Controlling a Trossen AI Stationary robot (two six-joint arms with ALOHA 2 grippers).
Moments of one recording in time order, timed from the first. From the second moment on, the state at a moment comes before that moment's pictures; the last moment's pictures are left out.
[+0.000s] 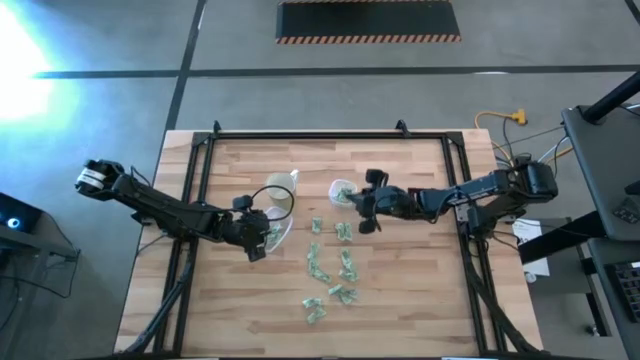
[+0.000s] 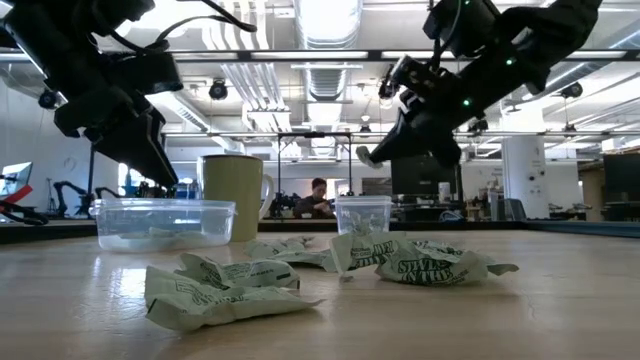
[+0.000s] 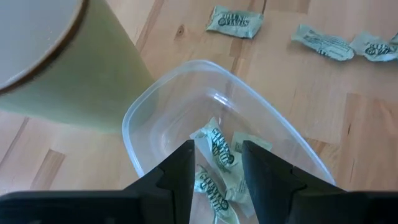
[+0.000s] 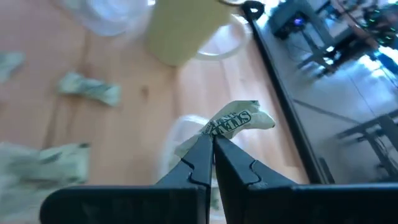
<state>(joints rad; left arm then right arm) -0.29 1.14 0.56 -0.39 -0.47 -0.42 -0.04 1.49 0.63 0.34 0.38 -0.37</state>
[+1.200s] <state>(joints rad) -0.29 1.14 0.59 -0.34 -0.47 -0.36 -0.16 1.49 0.62 0.35 0.24 -0.25</state>
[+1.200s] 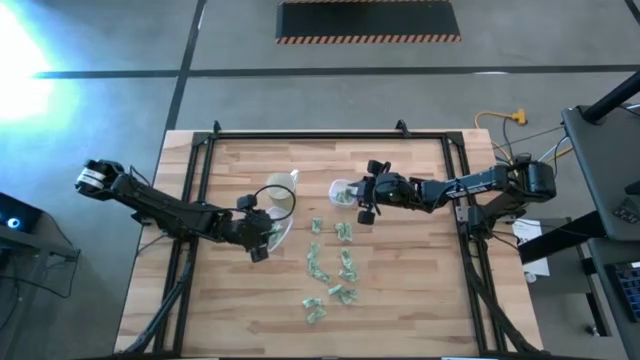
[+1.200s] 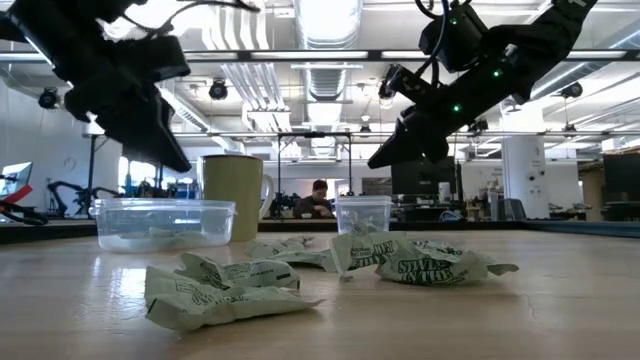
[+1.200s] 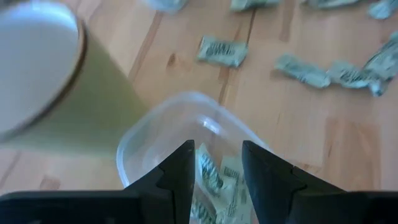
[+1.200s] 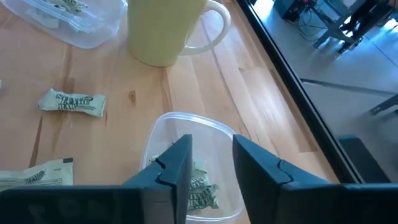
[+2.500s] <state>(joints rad) -0.10 1.77 1.03 -0.15 -0.32 0.11 -0.05 1.31 0.62 0.16 0.23 -0.29</state>
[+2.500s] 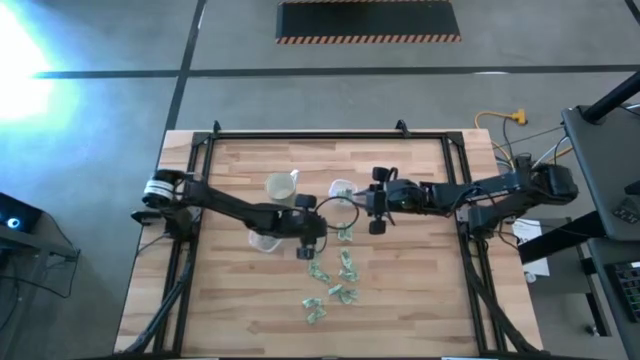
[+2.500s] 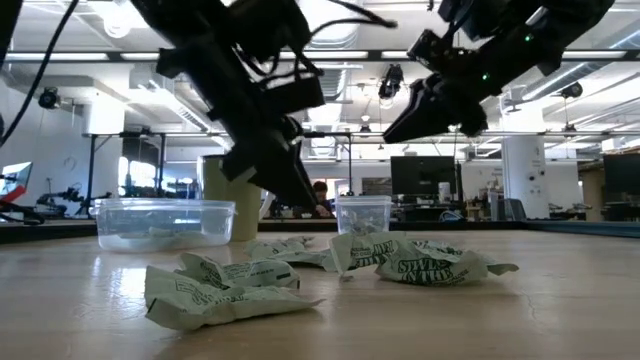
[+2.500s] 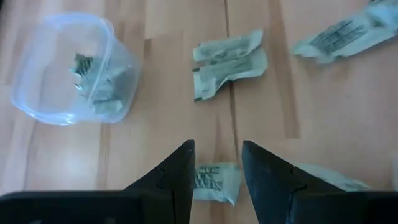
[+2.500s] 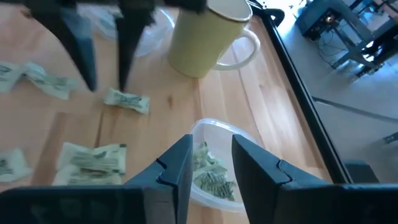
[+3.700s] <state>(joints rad) 0.03 1.80 1.02 -0.22 -0.07 0.09 0.01 1.19 0.62 0.08 0.23 -0.37</state>
